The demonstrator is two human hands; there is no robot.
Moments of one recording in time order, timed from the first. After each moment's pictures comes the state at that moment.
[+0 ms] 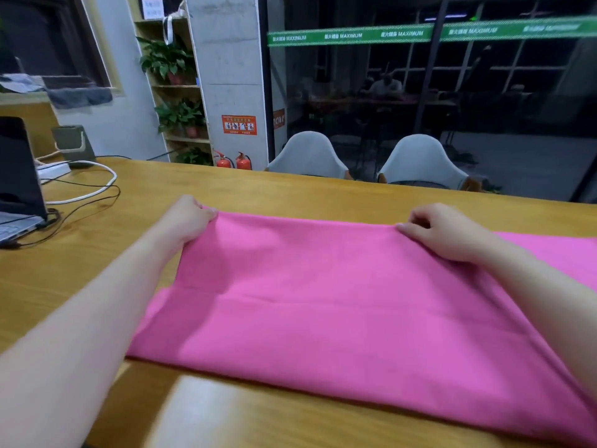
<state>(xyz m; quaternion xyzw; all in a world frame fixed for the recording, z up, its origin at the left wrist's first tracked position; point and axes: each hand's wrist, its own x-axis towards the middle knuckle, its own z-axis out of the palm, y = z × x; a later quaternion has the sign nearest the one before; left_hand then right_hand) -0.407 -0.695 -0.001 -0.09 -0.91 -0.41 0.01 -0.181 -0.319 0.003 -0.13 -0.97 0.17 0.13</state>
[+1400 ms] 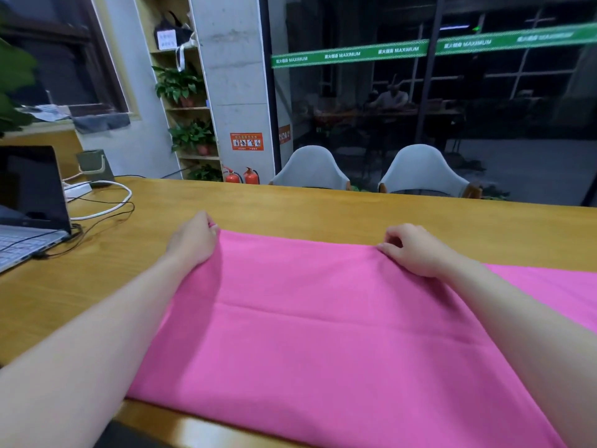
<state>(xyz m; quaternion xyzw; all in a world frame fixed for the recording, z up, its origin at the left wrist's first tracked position) -0.391 -0.690 -0.025 -0.13 -0.95 -0.24 0.12 -0.169 -0.323 -0.021 -0.13 -0.97 0.17 0.12</state>
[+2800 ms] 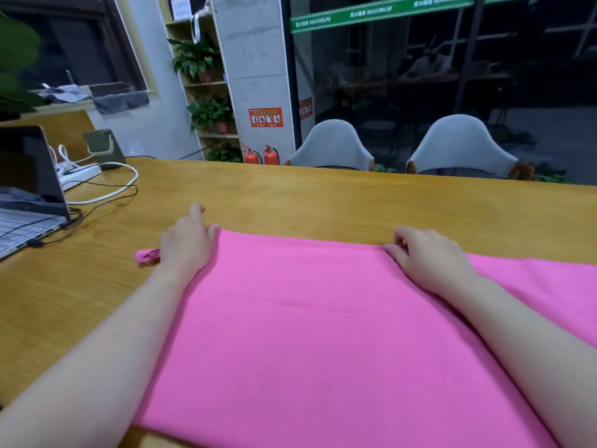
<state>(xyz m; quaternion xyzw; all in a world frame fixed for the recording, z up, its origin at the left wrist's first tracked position) -0.419 -0.674 -0.070 -0.09 -0.96 -0.15 0.23 -0.216 -0.309 -0.071 -0.13 -0.97 0.10 0.16</state>
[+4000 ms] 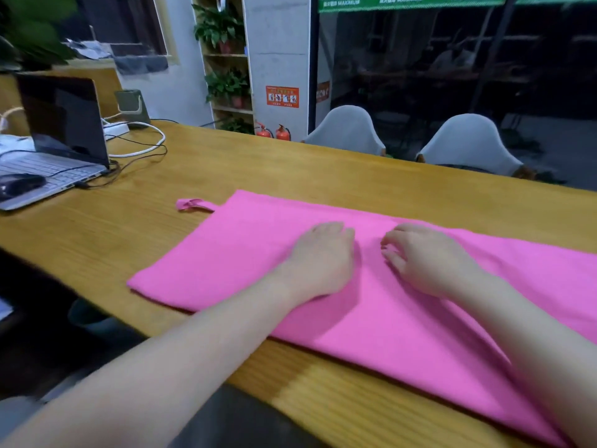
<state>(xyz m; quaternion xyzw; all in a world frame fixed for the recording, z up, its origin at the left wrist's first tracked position) -0.216 -0.563 -0.063 -0.40 -0.91 -0.08 0.12 -0.138 -0.376 -0.041 -0.02 -1.00 0.01 0.09</state>
